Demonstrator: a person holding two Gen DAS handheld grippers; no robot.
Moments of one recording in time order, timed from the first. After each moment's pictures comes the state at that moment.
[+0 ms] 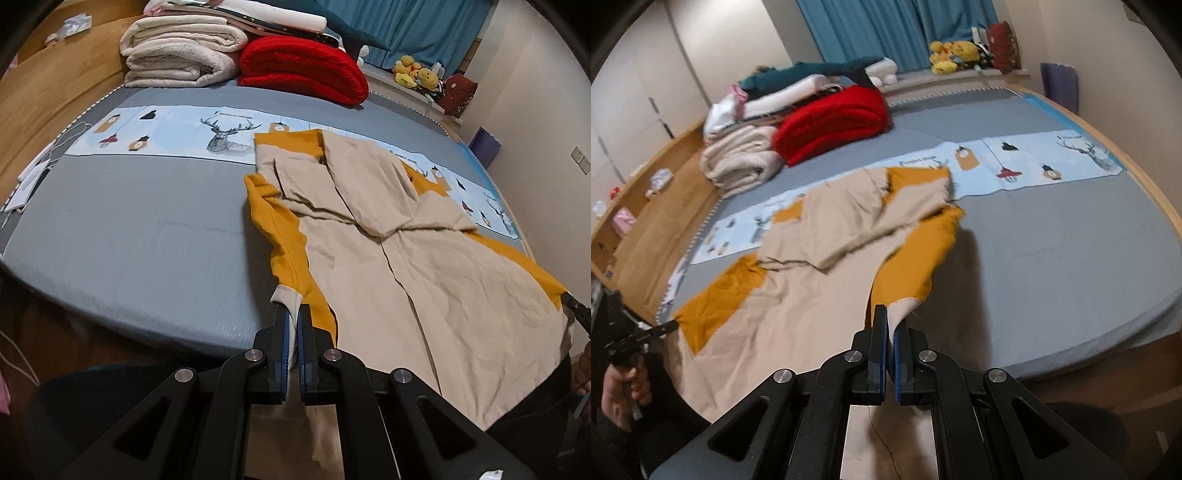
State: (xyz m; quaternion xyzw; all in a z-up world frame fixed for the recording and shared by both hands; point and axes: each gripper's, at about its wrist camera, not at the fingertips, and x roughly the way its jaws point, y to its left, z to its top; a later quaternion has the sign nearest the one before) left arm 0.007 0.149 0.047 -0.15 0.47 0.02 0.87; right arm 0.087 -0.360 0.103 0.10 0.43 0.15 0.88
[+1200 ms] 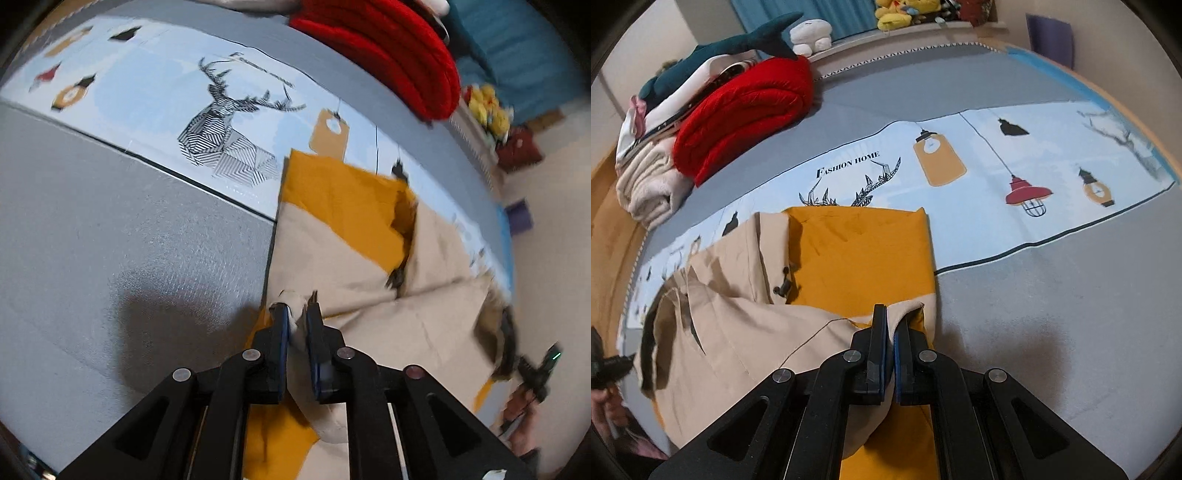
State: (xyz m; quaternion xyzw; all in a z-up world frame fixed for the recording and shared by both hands) left arm 0.308 0.272 -0.077 -0.34 0.52 0.02 0.78; right arm 0.455 -0.366 -0.053 0.12 0.51 0.06 0.85
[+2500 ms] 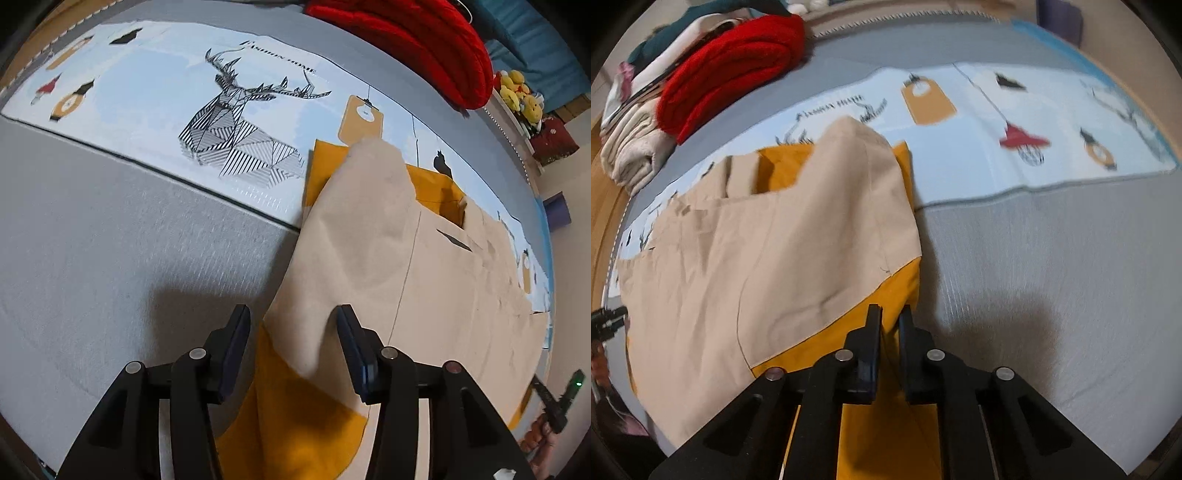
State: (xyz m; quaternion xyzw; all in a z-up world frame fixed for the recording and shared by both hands) left arm 0.346 0.251 -0.111 -0.26 0.56 0.08 0.78; right arm 0.438 -0.364 -0.096 0.06 0.56 0.06 0.83
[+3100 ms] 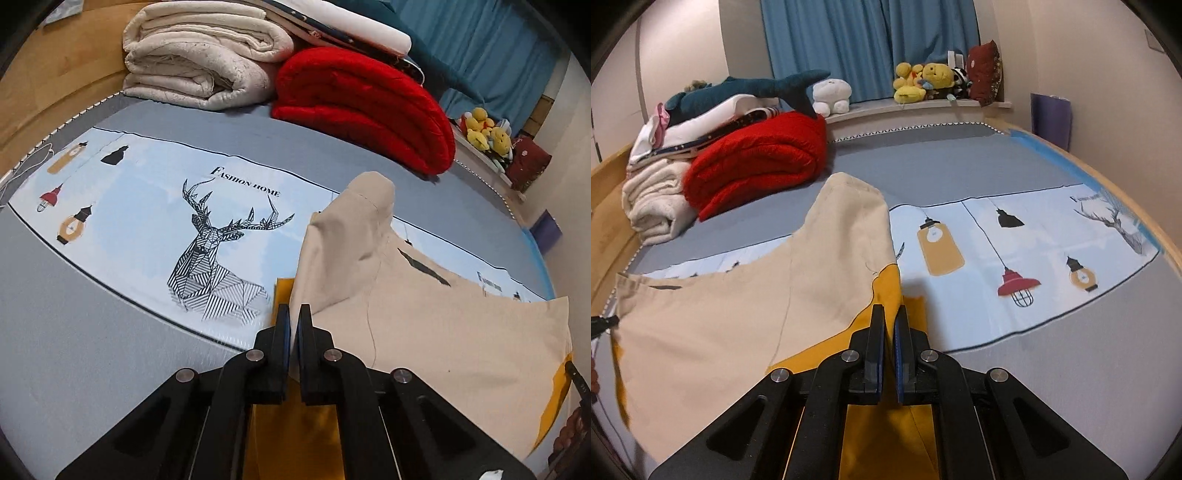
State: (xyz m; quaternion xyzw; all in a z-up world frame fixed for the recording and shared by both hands) left arm 0.380 0.247 -0.046 -0.20 0.42 0.10 0.88; right arm 0.462 -0.343 -0.019 0.05 0.38 0.05 0.92
